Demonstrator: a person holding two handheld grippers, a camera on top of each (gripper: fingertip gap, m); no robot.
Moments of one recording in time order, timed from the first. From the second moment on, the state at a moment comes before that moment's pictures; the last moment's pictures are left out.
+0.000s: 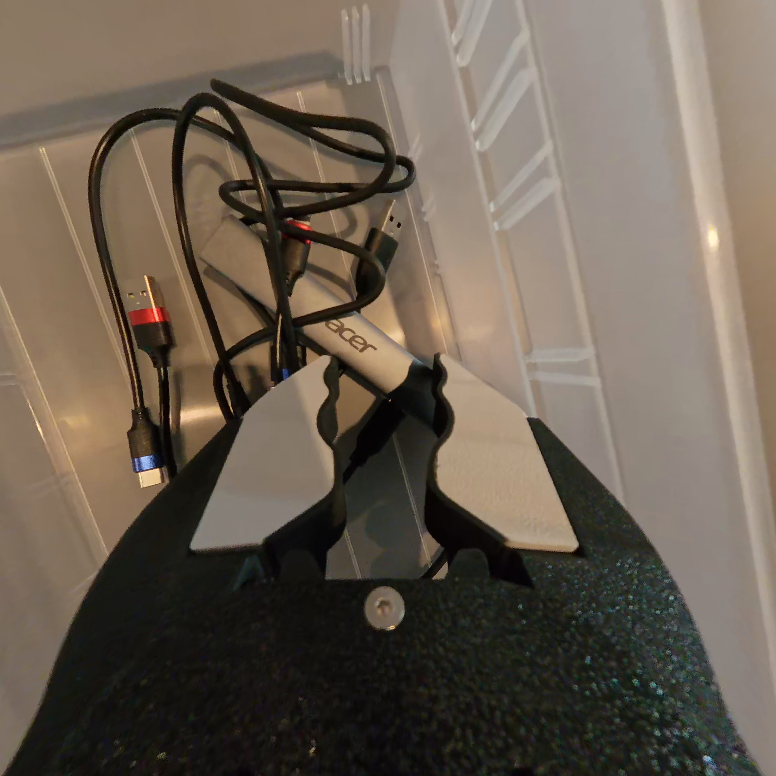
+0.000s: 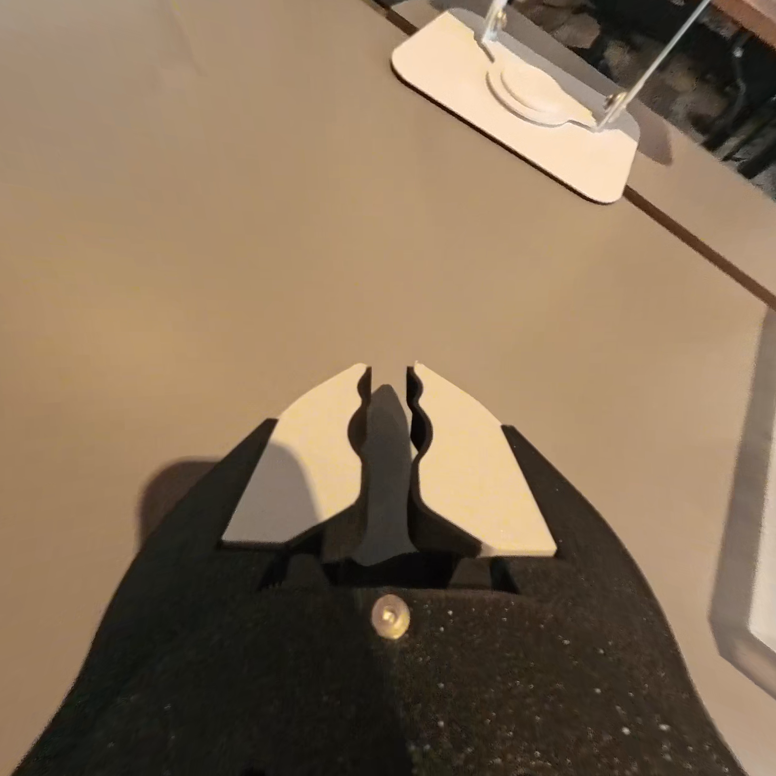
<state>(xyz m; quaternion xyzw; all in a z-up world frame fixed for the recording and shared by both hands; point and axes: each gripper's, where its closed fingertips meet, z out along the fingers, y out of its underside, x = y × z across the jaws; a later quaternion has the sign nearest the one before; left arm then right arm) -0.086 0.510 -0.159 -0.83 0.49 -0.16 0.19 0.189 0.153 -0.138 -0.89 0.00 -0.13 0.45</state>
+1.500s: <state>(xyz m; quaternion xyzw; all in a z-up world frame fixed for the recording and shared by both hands) -0.097 0.531 -0.128 -0.77 0.56 0.01 0.30 0.188 0.155 -0.143 -0.89 -0.03 -0.20 0.42</state>
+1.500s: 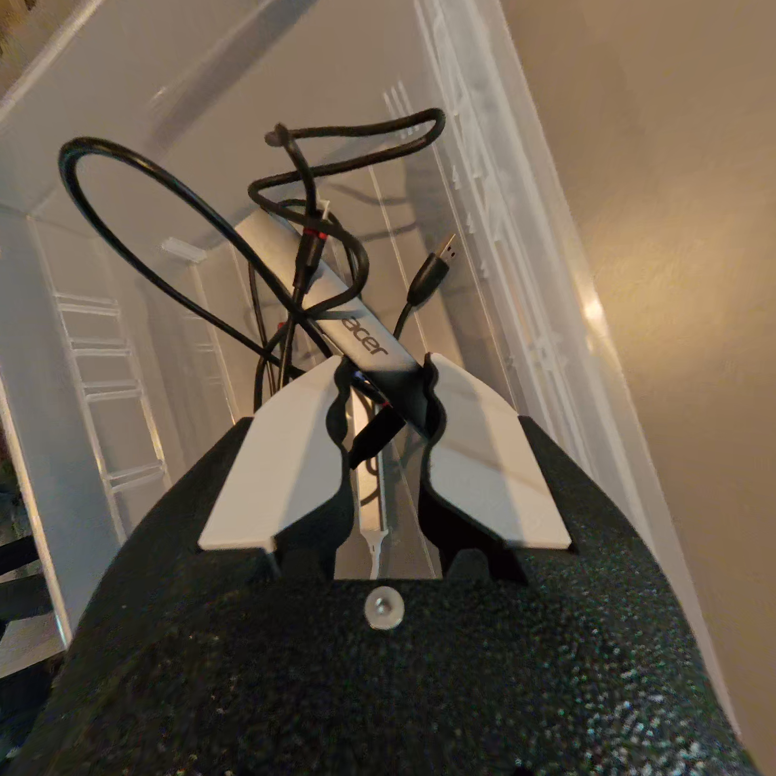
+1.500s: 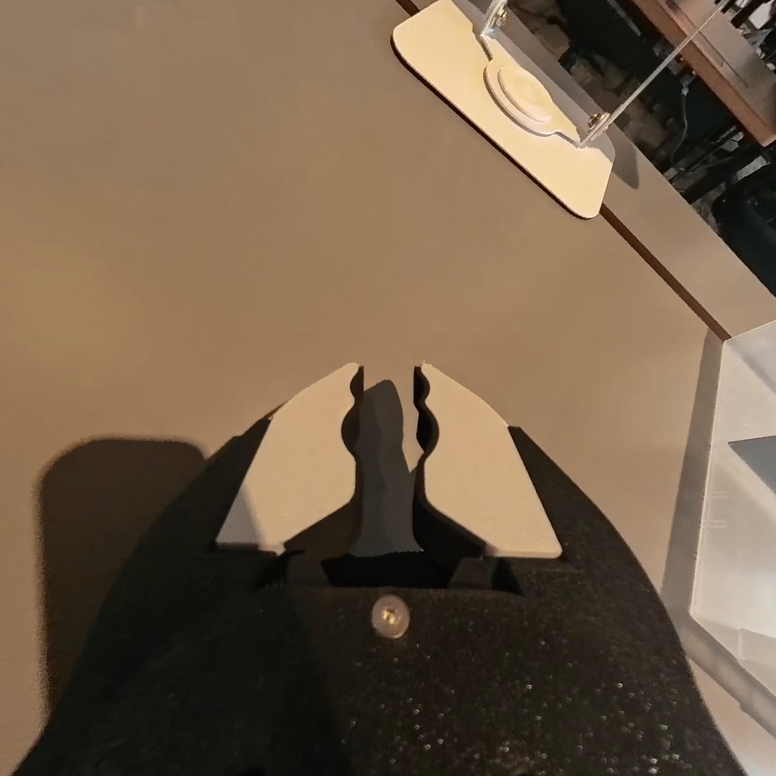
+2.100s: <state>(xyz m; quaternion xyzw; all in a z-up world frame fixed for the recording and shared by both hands) -0.095 0.515 -0.068 -0.77 0.42 -0.37 0.30 0.187 0.154 -0.141 -0.88 -0.03 -0.18 0.43</state>
